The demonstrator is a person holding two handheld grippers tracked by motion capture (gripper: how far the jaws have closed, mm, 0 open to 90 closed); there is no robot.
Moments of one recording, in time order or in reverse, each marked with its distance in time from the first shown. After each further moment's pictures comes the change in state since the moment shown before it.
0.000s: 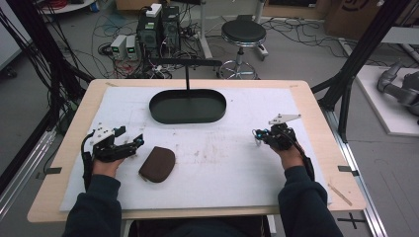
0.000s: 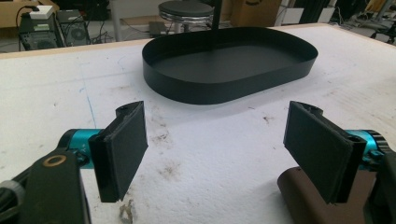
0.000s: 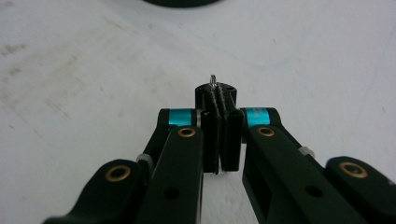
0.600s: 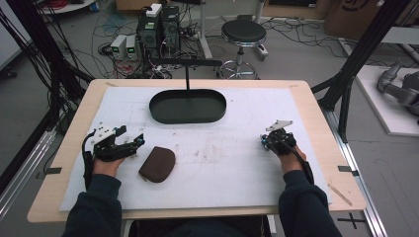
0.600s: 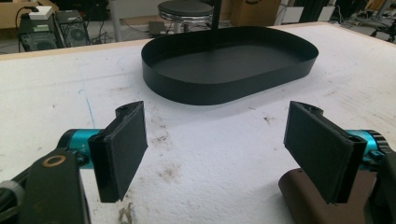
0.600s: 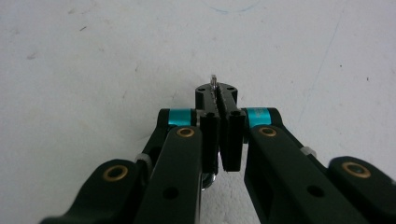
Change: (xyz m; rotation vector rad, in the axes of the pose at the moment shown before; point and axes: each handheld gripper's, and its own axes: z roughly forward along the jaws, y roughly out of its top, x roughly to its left) left arm 0.000 0.001 0.002 0.000 -0.001 0.003; right arm -0.001 -0.022 0.014 0.152 -0.210 -0.068
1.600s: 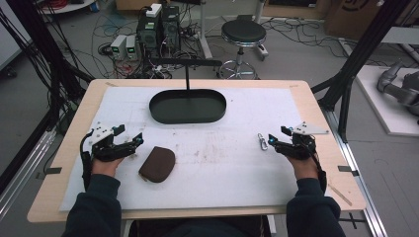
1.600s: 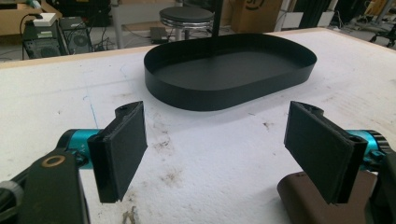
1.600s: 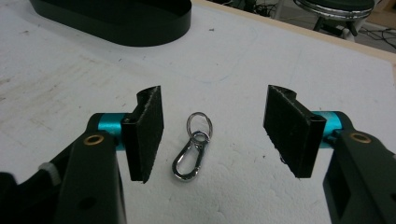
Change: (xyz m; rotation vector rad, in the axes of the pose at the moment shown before) left arm 0.000 0.003 -0.004 -0.017 0.004 0.008; right arm -0.016 -0.025 -0.054 -0.333 0.057 0.173
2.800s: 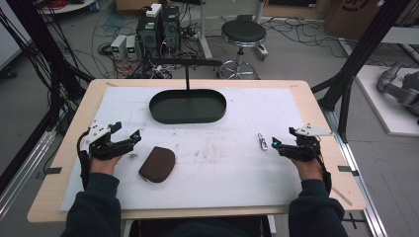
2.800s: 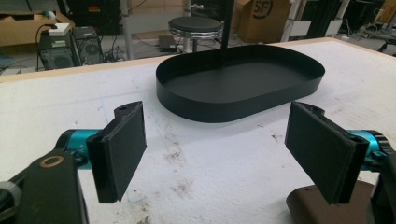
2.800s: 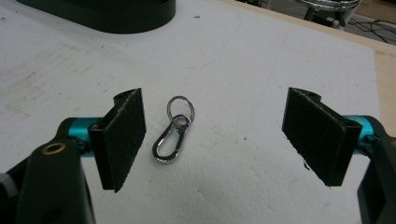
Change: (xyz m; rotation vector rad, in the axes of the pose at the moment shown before) left arm 0.003 0.006 -0.003 -0.034 0.035 -0.002; right arm -0.010 -0.008 -0.005 0.022 -0.033 0.007
